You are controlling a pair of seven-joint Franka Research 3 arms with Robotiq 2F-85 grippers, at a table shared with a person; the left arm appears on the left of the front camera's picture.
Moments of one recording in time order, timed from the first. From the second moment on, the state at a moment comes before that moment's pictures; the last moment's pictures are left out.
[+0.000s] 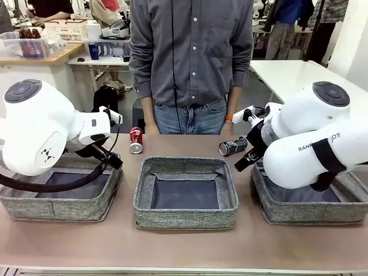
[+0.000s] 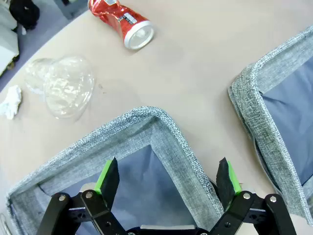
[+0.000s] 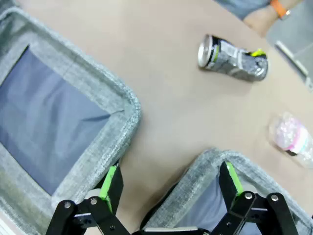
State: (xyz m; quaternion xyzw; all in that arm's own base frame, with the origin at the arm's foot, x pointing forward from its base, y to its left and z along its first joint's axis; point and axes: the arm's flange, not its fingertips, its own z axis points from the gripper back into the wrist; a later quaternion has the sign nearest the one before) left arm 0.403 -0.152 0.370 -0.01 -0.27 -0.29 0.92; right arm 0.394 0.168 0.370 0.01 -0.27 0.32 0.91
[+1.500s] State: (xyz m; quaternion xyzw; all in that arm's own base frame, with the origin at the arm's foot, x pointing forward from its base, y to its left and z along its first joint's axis) left arm 0.320 -0.154 0.534 -0.03 -0.25 -0.32 0.91; right arm 0.327 0.133 0.529 0.00 -0.30 0.22 0.93
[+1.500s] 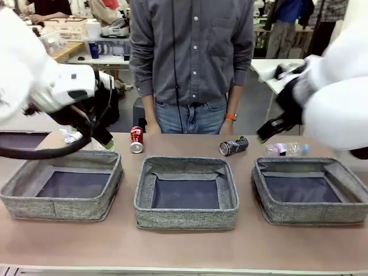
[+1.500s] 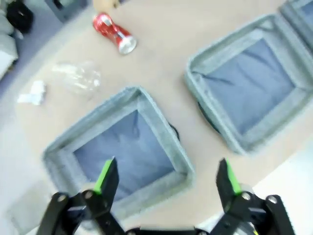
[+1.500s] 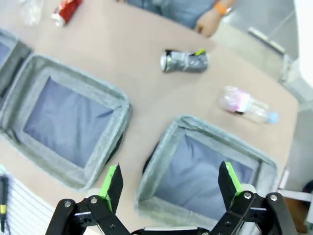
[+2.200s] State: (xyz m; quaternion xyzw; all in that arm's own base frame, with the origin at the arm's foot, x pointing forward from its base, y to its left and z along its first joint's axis) left arm 0.299 -0.163 0.531 -0.23 -0.17 -0.37 0.88; right arm 0.307 0.110 0.548 0.10 -0.27 0.16 0.94
